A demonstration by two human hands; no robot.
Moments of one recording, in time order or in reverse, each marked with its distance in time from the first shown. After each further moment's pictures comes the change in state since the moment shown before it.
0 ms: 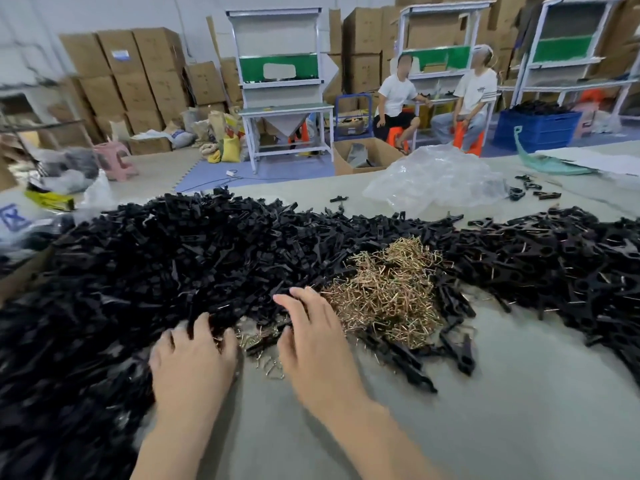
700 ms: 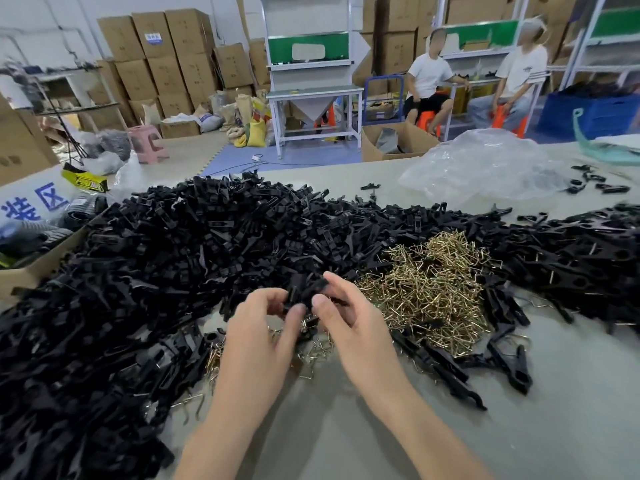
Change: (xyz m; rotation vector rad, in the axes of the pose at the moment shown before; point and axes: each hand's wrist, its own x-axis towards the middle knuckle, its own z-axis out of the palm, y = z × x) left_hand -0.006 0.024 -0.016 -0.783 0.033 0.217; right_hand 0.018 0.011 0.002 0.851 -0.025 0.359
